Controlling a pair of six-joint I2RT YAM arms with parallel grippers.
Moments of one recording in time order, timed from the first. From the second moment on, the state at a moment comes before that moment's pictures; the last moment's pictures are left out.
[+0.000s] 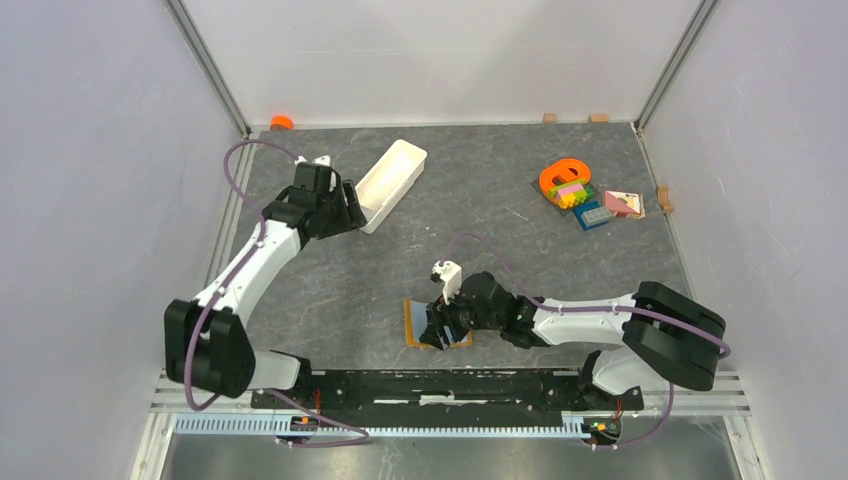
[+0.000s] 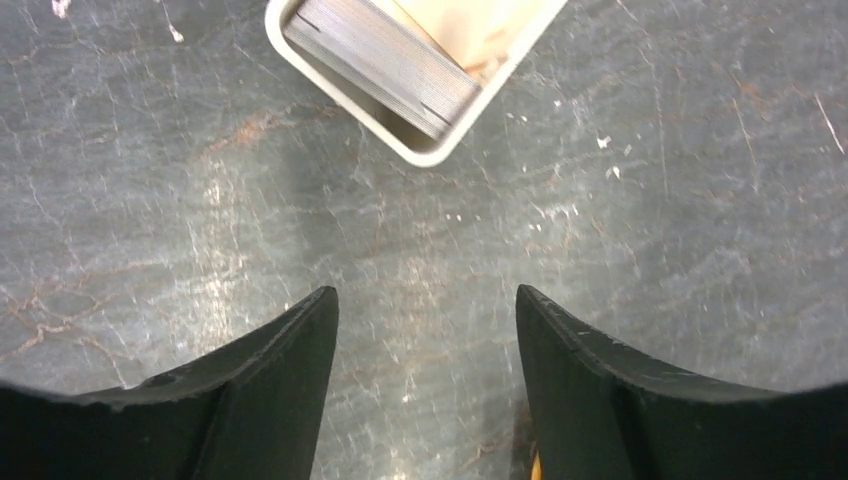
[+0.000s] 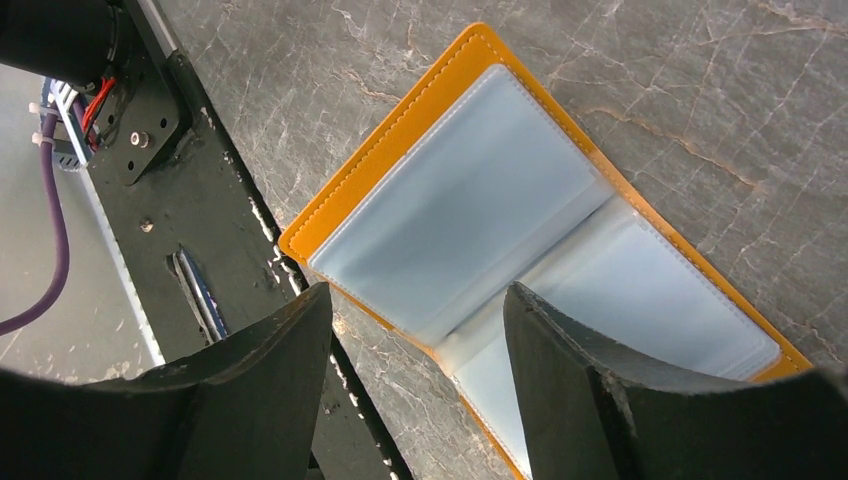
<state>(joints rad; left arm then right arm) -0.26 1.32 1.04 -0.56 0.00 -0.45 1.08 1.42 0.49 0.33 -0.18 0.43</state>
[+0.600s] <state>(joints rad) -0.18 1.66 1.20 -0.42 -0.05 -0.46 1.08 1.42 0.50 0.33 -0.21 0.41</state>
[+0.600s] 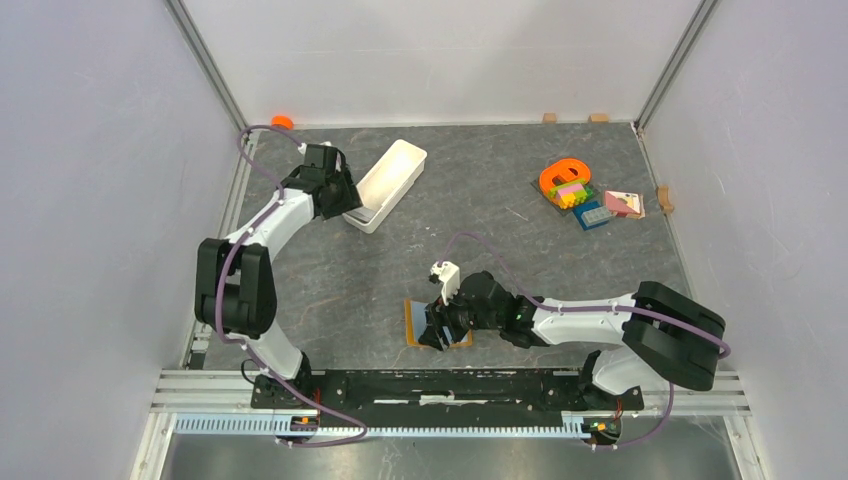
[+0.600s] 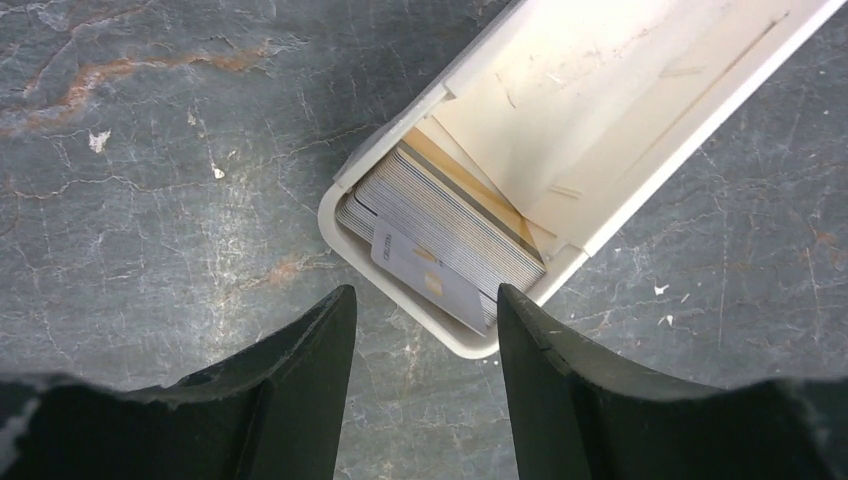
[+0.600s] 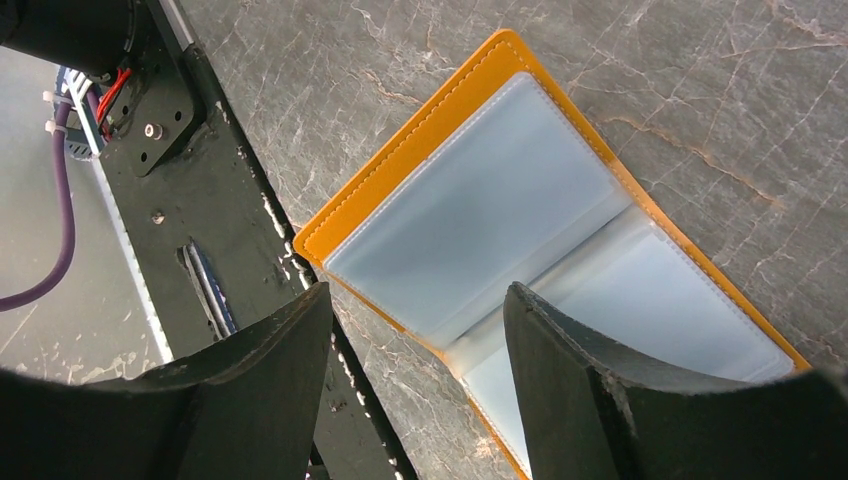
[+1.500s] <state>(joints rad) -0.16 1.73 1.23 -0.40 -0.05 -0.50 1.08 1.44 0.50 0.34 -0.23 0.41</state>
